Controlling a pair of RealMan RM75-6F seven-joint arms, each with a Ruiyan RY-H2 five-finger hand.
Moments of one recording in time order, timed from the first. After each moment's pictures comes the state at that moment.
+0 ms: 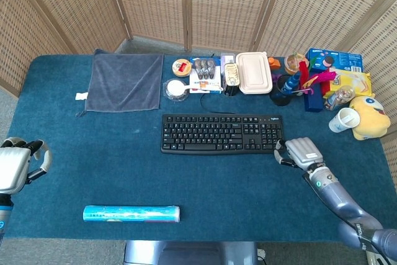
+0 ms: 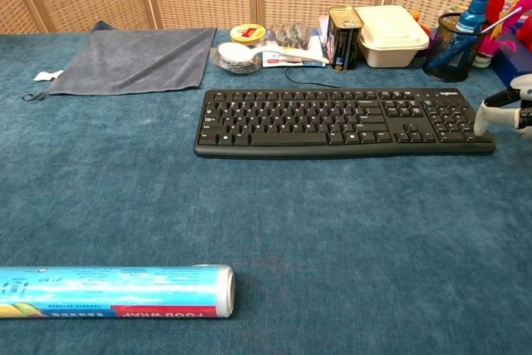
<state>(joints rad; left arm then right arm) -0.18 -1.01 -0.10 -1.85 1.40 1.41 0.32 0.60 -1.26 0.09 -1.42 -1.21 0.75 -0.11</state>
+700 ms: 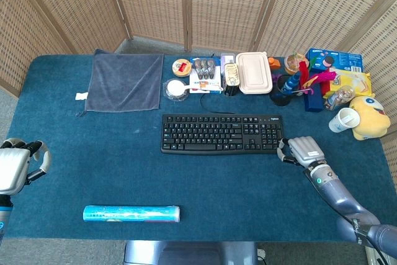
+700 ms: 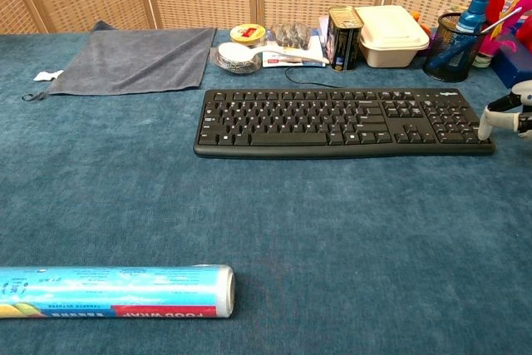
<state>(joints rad) -0.18 -1.02 -0.09 -1.83 1.40 1.42 0.31 0.61 -1.30 0.07 -1.32 -1.19 0.72 -0.09</state>
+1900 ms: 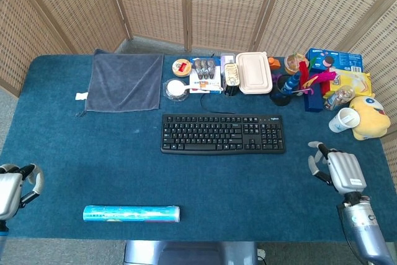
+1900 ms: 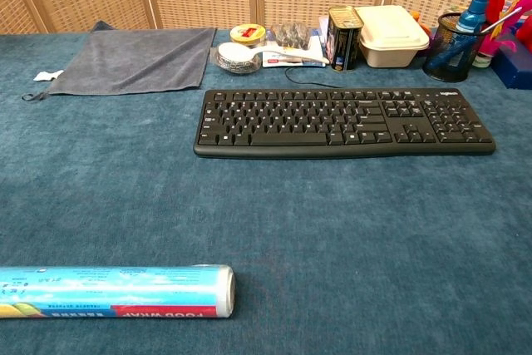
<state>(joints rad) -0.06 -1.10 0.00 -1.77 1.45 1.52 0.23 0.28 -1.13 0.05 -1.71 -1.30 1.32 -0.05</state>
